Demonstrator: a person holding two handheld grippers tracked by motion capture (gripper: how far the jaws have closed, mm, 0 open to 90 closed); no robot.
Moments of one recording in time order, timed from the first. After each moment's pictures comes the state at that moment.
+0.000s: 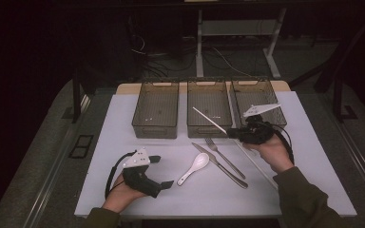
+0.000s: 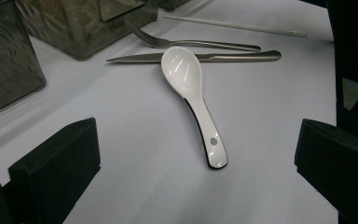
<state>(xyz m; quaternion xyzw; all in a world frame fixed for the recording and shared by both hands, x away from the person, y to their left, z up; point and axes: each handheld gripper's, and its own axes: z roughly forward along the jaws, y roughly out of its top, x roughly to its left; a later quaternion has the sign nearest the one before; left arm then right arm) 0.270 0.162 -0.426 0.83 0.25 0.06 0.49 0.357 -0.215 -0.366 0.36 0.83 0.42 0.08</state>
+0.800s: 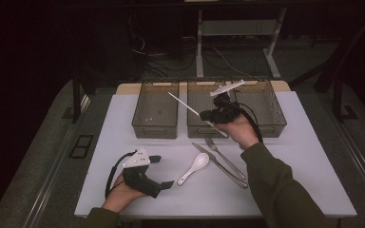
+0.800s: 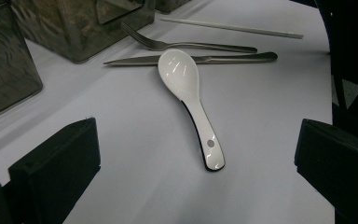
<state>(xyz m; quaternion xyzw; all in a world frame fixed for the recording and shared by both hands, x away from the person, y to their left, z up) 0.270 0.161 -0.425 0.83 0.24 0.06 0.50 0.408 -0.134 -0.338 0.36 0.83 0.41 0.07</state>
